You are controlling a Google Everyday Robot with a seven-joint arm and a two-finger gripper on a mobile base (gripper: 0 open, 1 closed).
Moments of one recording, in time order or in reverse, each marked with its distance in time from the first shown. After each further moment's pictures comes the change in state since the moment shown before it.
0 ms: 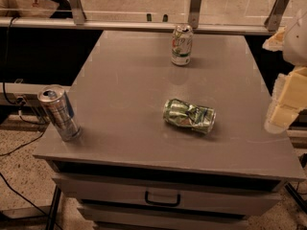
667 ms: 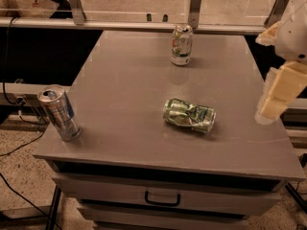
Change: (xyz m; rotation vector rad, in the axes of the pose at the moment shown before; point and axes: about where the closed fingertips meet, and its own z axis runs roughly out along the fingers) arm -0.011 -0.016 0.006 0.022 -0.049 -0.007
